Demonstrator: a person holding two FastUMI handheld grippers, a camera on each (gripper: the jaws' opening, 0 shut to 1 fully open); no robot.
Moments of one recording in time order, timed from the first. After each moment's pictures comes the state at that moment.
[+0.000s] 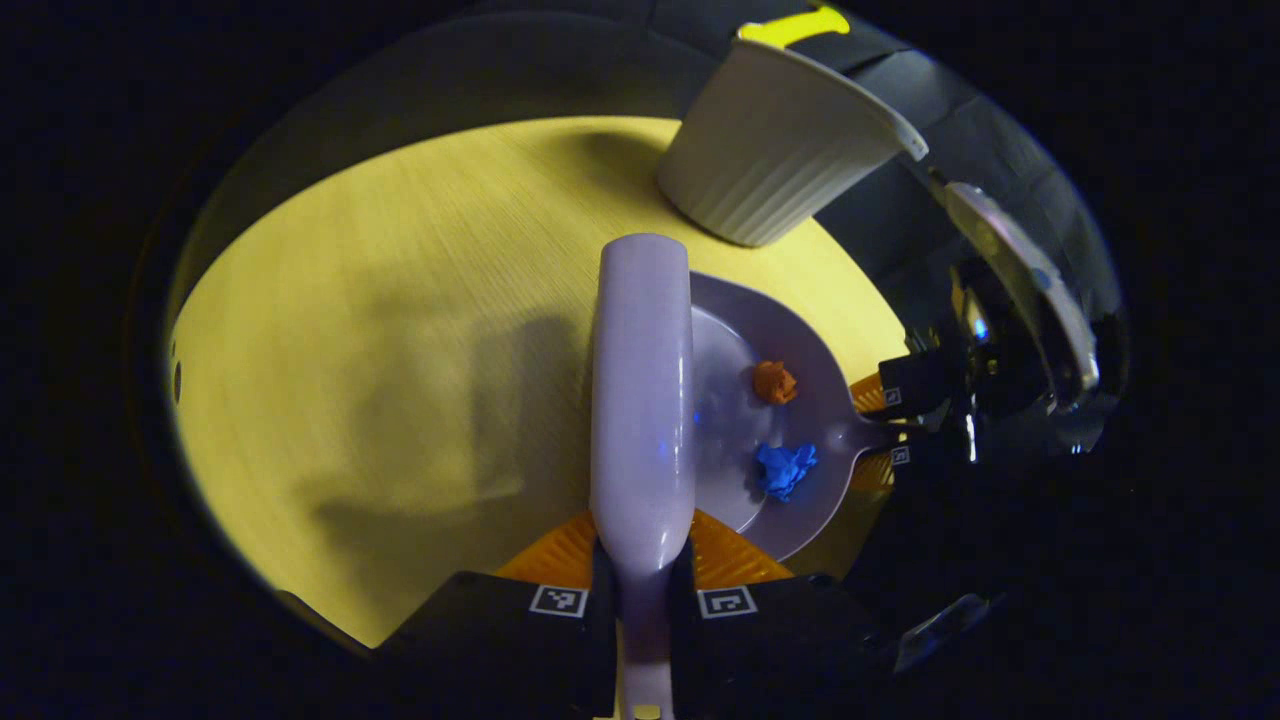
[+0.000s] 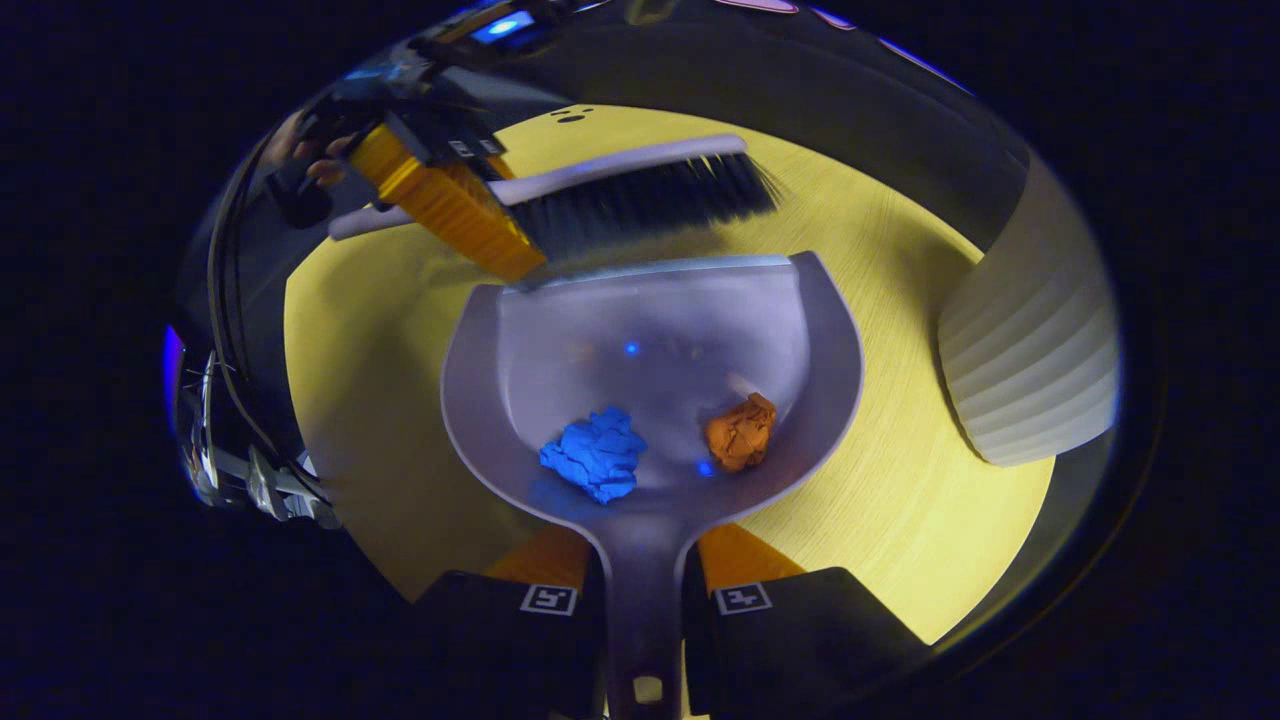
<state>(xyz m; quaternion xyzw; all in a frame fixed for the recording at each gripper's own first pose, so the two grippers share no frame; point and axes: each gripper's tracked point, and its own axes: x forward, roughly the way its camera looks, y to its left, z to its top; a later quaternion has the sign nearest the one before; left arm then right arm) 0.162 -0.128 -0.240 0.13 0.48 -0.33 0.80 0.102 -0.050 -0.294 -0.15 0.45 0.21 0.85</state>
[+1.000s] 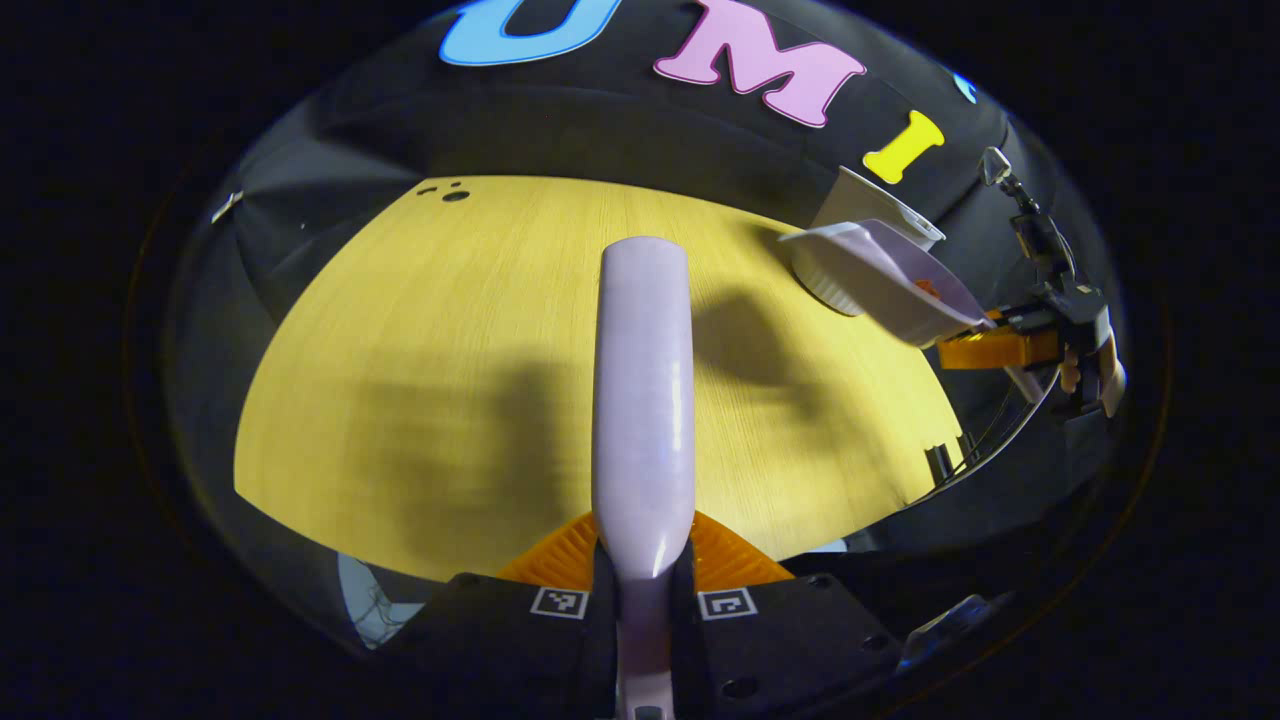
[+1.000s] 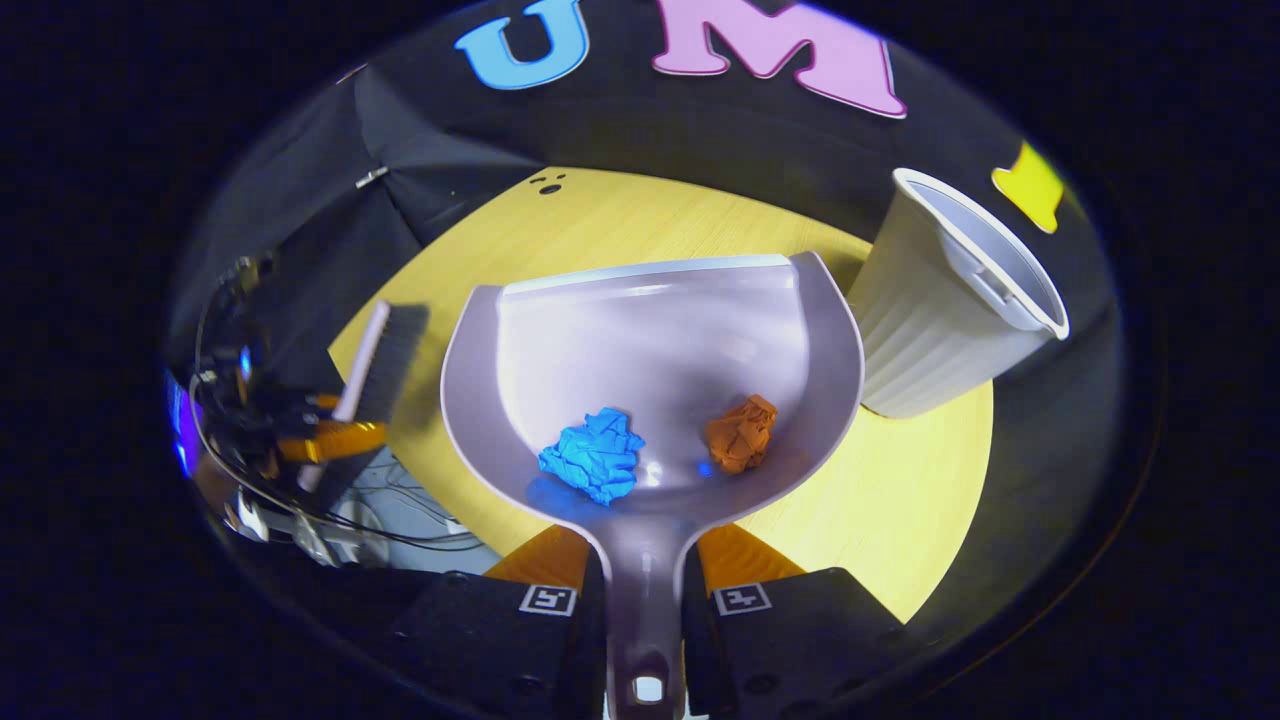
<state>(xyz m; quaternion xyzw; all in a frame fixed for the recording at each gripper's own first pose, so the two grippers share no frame) -0.004 -0.019 -0.301 -0.02 0.35 -0.08 0.93 0.098 -0.035 -0.222 -0.07 0.43 0.17 0.88</state>
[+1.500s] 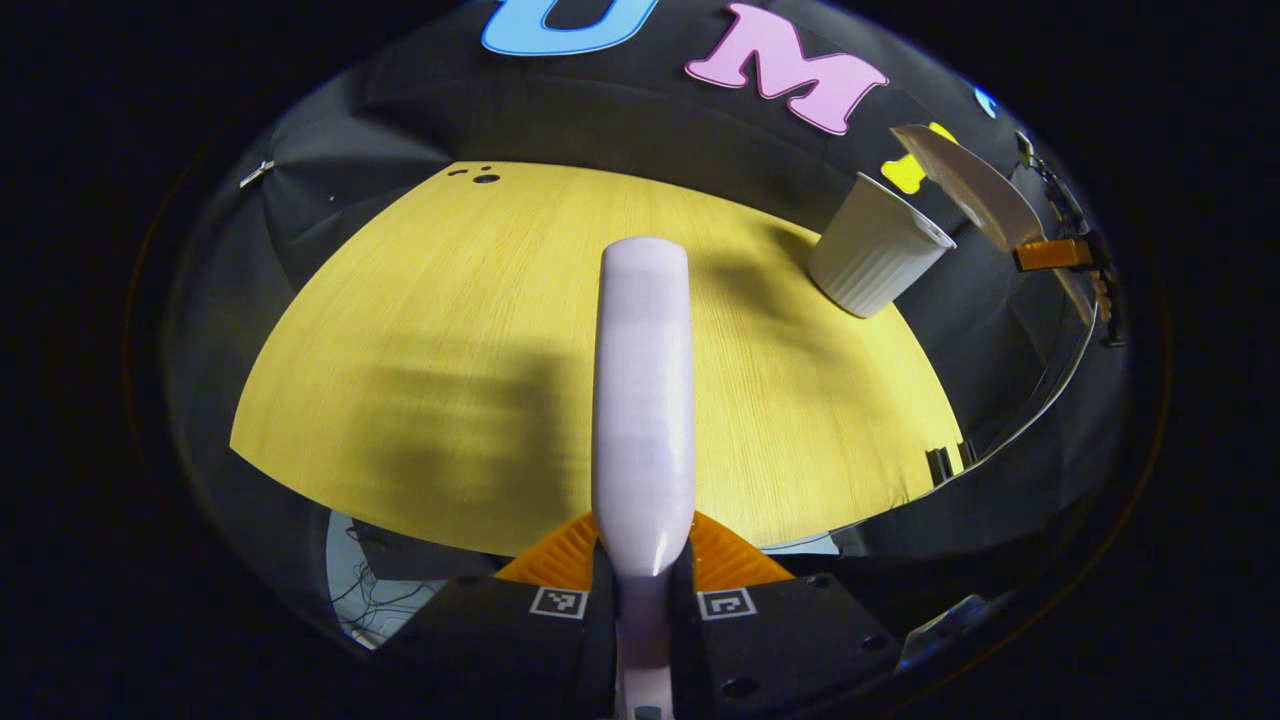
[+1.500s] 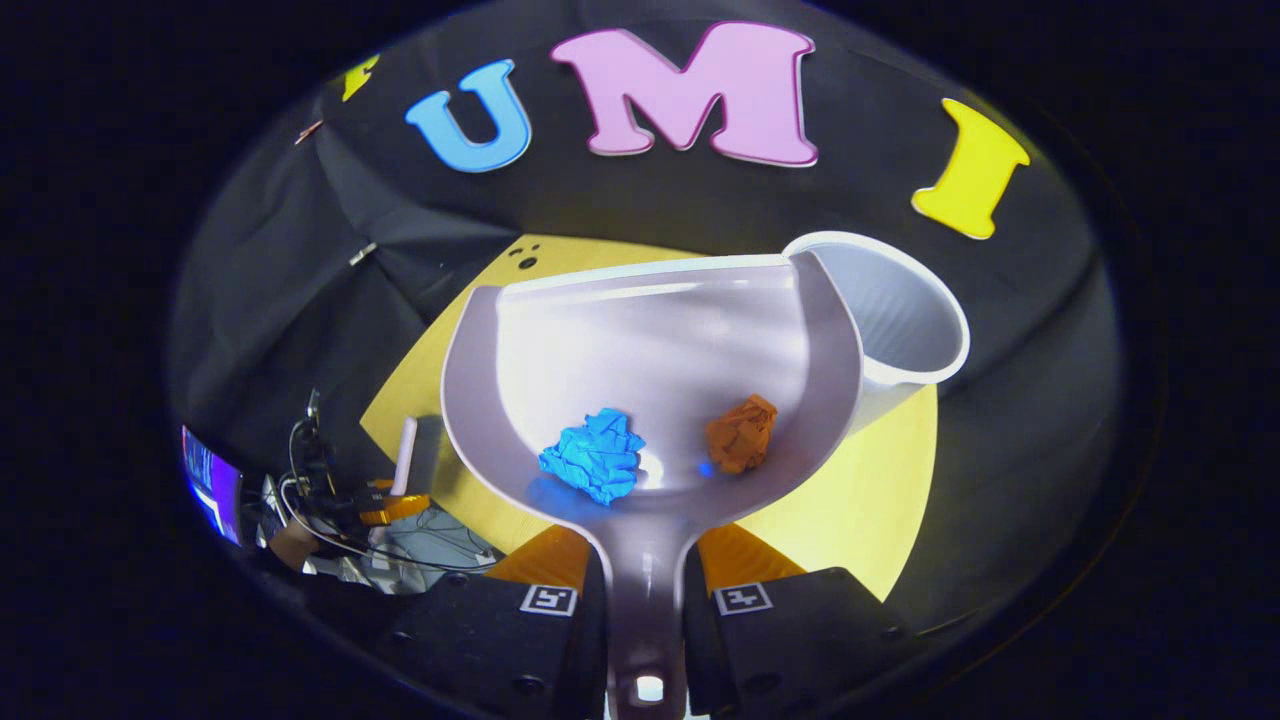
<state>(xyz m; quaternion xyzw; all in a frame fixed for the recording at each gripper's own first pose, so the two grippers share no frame) -0.018 0.000 -0.304 -0.03 0.35 -0.06 0.93 0.128 -0.083 -0.087 -0.02 0.39 0.14 0.91</state>
